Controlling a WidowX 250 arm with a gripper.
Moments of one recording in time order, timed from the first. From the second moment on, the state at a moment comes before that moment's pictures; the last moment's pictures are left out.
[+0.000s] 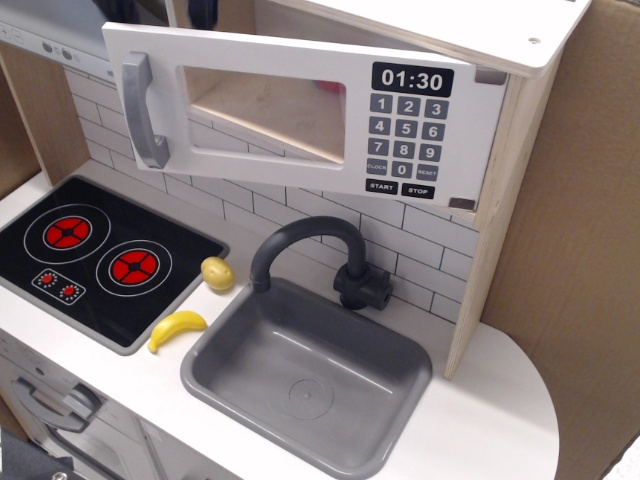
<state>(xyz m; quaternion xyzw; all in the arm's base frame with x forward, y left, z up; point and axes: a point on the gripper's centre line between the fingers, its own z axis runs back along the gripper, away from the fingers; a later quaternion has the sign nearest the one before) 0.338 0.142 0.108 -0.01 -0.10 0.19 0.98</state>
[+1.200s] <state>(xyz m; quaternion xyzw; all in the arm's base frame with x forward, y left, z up) 0.268 0.019 0.095 -0.01 -0.03 0.11 0.99</state>
